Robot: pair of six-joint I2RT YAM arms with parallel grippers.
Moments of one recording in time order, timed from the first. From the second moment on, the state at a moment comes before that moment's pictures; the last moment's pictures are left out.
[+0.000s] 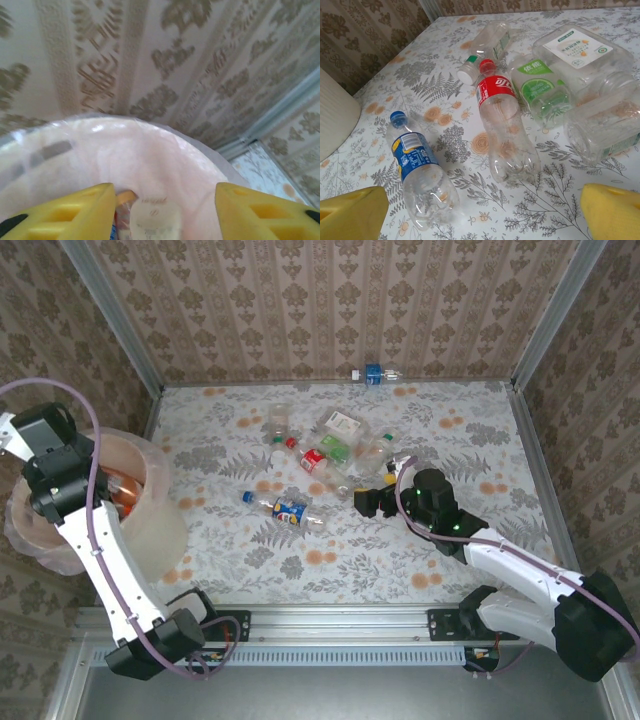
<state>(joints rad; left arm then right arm) 0.48 1.08 1.50 -0.89 -0.30 -0.49 0.55 1.06 0.53 0.15 -0.14 0.29</state>
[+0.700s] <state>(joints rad) 0.28 1.04 1.47 -0.84 -0.02 -0.48 0.56 1.10 0.55 0.15 -0.14 0.29</state>
